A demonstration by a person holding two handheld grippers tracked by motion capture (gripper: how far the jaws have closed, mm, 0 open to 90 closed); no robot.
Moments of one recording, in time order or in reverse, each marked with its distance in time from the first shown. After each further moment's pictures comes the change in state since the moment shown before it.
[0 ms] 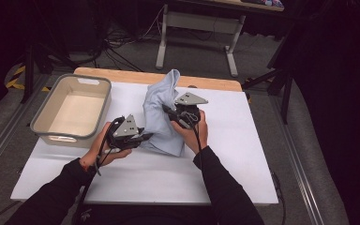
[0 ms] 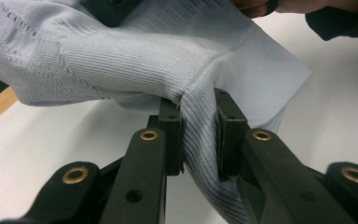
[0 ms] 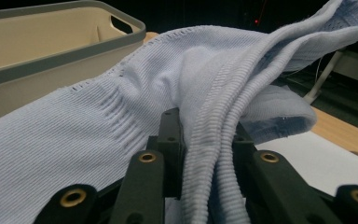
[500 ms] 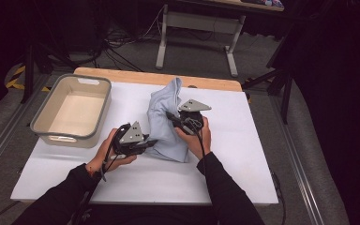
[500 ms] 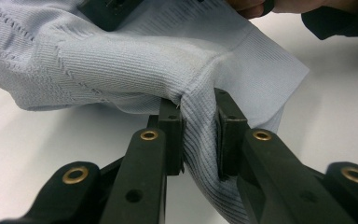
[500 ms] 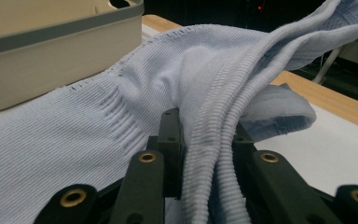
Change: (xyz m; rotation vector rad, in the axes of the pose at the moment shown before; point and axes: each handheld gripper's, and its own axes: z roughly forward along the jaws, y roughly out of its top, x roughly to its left) left arm -0.015 -0.009 0.017 0.004 -0.029 -0.010; right arm -0.004 -0.024 -0.004 0.037 0.011 0.018
